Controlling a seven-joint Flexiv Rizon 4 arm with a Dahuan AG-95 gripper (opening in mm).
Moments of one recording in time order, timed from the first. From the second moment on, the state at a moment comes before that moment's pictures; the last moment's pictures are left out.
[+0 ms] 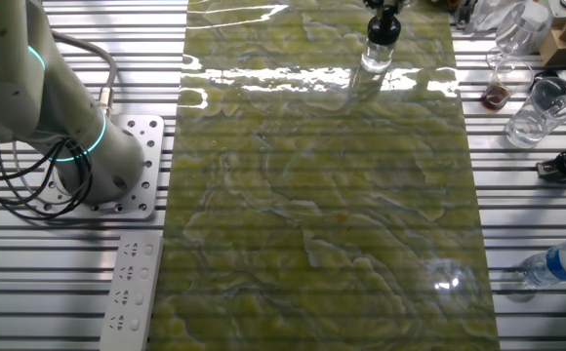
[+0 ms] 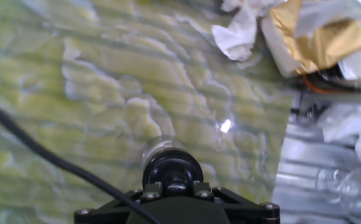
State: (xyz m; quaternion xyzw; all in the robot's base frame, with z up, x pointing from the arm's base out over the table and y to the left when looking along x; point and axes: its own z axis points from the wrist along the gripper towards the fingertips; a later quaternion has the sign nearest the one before) arm 0.554 0.254 0.149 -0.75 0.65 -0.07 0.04
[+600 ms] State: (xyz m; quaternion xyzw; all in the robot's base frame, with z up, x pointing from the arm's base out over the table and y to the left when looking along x) arm 0.556 0.256 0.149 -0.68 0.73 -0.07 0.03
